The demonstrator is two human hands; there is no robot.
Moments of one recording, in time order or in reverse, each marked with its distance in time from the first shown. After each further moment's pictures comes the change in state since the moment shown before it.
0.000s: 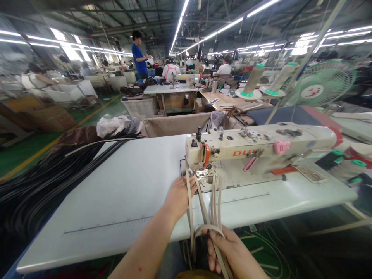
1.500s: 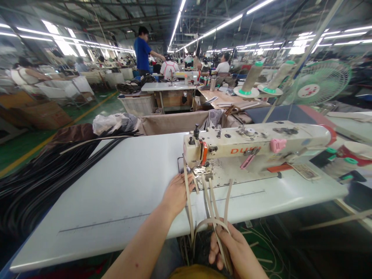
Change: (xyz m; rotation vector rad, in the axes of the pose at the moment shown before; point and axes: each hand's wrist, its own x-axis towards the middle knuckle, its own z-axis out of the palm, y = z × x) left_hand -0.001 -0.002 0.001 0.033 -0.005 0.002; right_hand 0.001 0.015 -0.015 0.030 0.172 -0.084
